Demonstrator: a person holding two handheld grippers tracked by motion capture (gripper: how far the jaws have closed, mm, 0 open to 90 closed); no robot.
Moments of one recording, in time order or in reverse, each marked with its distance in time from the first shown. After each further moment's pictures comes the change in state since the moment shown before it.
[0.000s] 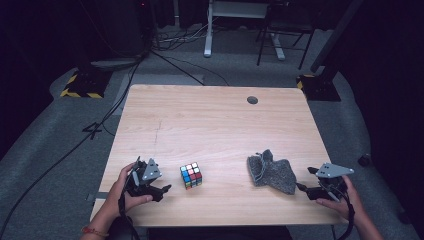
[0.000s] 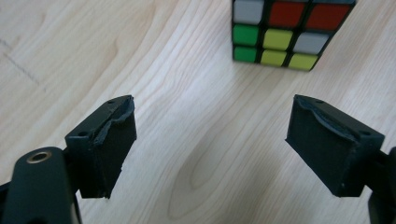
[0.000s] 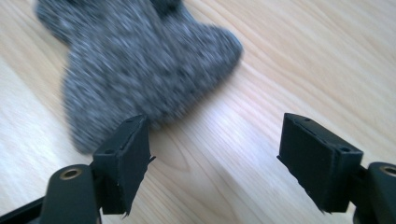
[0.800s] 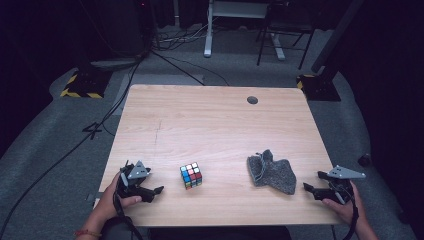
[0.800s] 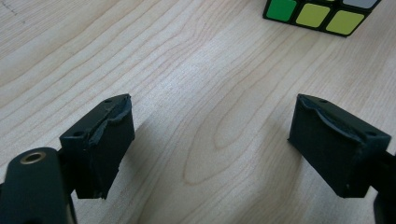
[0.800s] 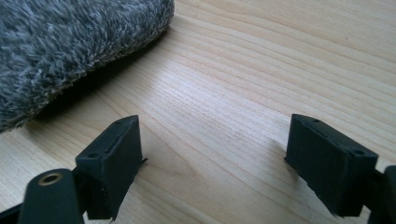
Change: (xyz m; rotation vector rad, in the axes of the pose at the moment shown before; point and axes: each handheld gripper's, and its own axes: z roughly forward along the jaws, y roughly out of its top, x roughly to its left) left arm 0.022 -0.040 0.015 -0.057 -0.079 -0.132; right arm -0.022 -0.045 0.008 -0.038 -0.041 0.254
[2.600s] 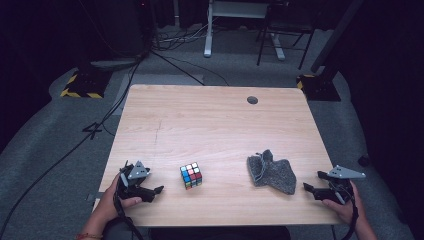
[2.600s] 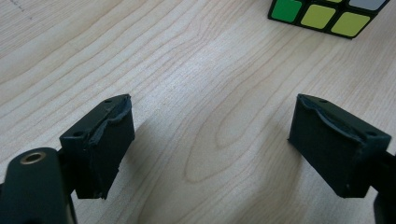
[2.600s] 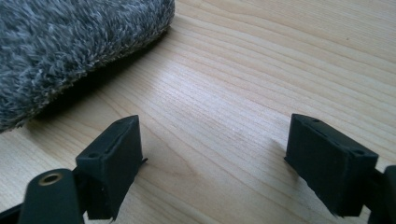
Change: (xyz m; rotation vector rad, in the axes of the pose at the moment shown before) left arm -0.001 -0.001 -0.001 0.000 0.014 -0.012; right arm -0.001 0.000 0.000 0.000 0.004 -0.002
